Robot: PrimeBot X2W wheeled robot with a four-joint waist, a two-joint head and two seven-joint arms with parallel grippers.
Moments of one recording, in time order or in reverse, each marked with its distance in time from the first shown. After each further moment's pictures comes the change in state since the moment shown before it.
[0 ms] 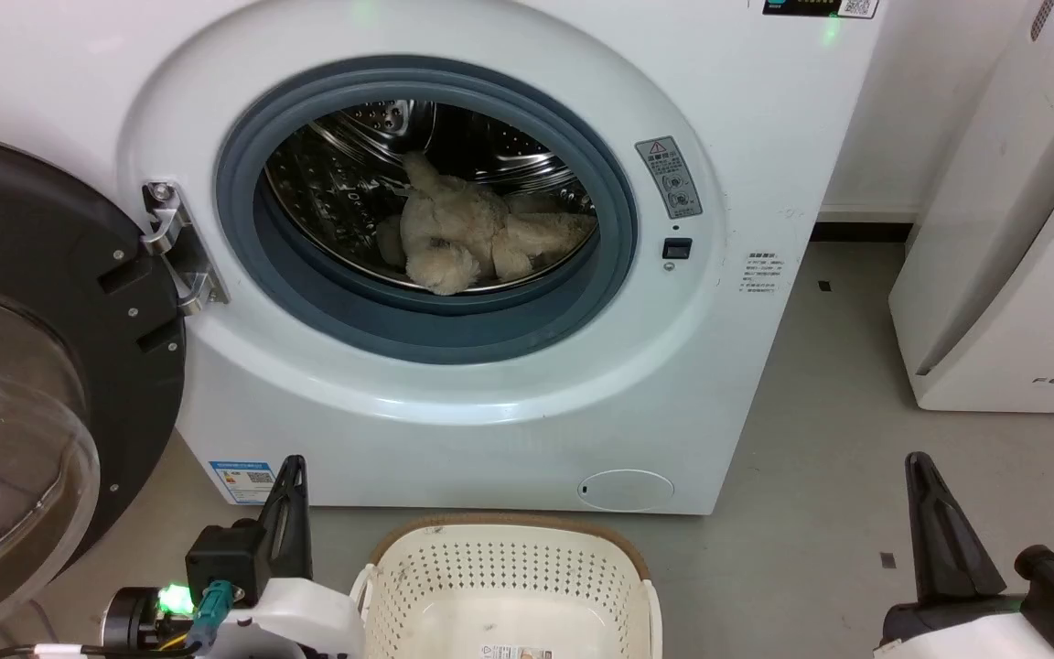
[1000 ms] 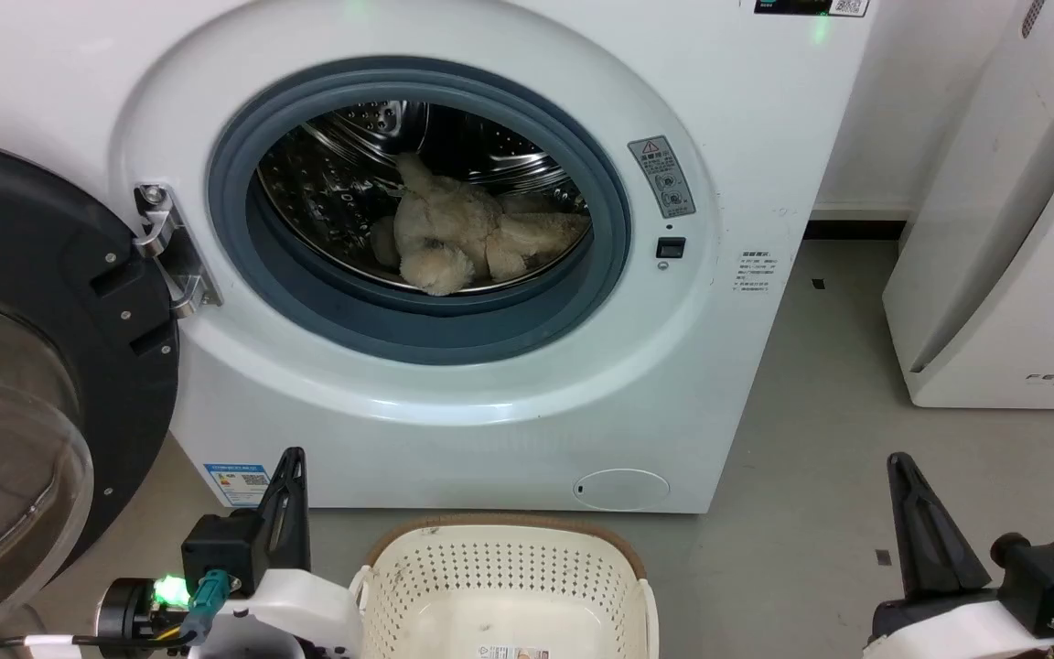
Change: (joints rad) left arm 0.010 -0.005 0.012 -0.065 0.015 -0.016 0.060; right arm -0.011 0.000 0.013 0.001 -0.043 0.000 0.063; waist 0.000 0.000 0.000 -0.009
